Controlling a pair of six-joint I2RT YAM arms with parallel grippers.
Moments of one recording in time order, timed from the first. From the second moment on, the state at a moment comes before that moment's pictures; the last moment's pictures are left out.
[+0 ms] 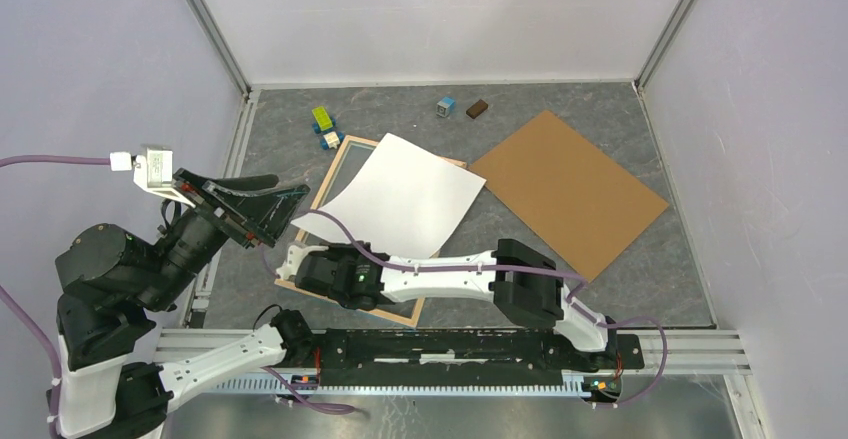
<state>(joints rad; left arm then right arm) -0.94 0.60 1.50 -0.81 -0.37 -0.51 1.42 2.21 1.86 -0.57 0.80 -0.34</state>
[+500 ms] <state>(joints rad) -0.94 0.60 1.50 -0.81 -0.38 -0.51 1.46 2.19 1.79 -0.44 0.68 -0.44</state>
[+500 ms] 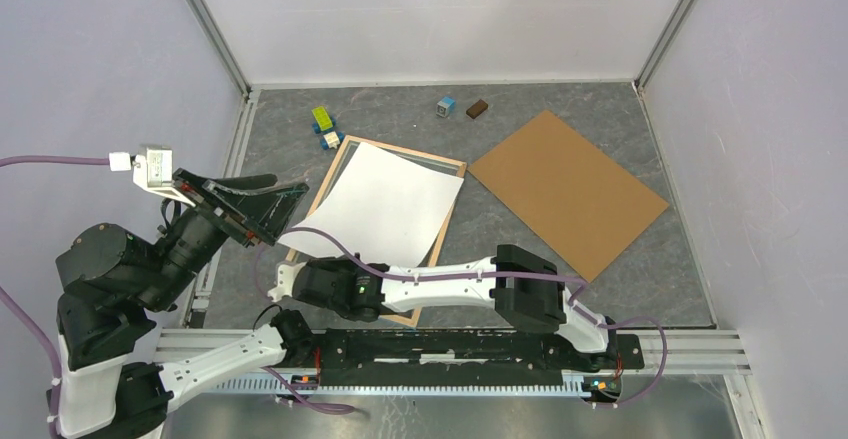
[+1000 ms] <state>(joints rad) -0.94 0.62 1.50 -0.81 -0.39 -0.51 1.46 2.19 1.70 -0.35 0.64 -0.50</state>
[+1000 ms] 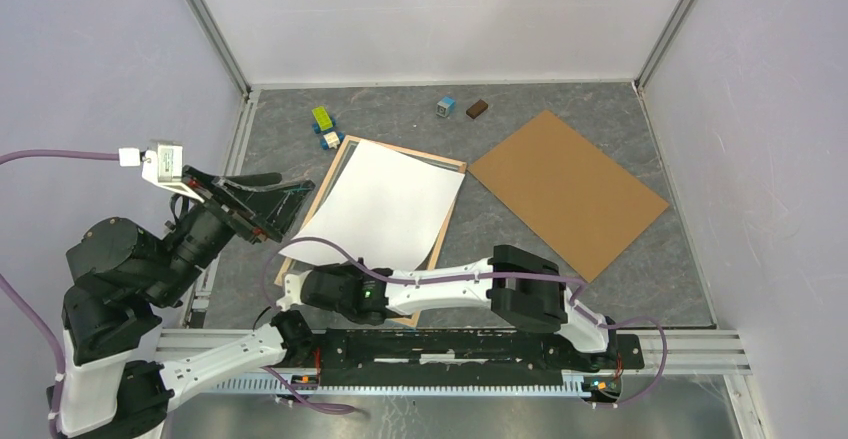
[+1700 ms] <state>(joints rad) -0.94 0.65 1.50 -0.81 -0.39 -0.51 1.46 2.11 1.61 -0.25 0.56 -0.55</state>
